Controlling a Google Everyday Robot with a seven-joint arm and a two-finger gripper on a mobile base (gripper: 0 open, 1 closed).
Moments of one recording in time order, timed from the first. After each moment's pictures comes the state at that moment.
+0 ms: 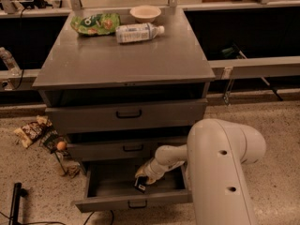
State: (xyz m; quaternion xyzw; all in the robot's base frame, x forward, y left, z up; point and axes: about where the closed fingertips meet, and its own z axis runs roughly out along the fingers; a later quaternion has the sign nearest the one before) arm 0.583 0.028 0.258 -0.95 0.16 0.01 0.25
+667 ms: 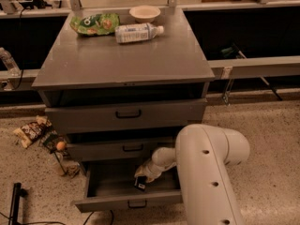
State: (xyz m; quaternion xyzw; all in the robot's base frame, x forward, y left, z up) arm 0.609 0.037 0.216 -0.96 0.12 -0.01 0.24
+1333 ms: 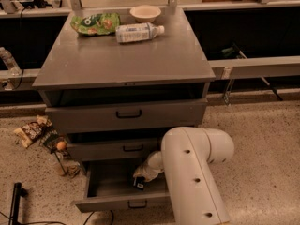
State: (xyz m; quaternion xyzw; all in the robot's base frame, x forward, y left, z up) arm 0.626 0.043 0.177 -0.97 0.11 -0.04 0.22
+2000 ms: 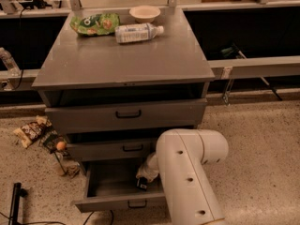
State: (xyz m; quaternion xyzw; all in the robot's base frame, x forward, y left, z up) arm 0.634 0.045 0.157 -0.97 0.11 -0.05 0.21
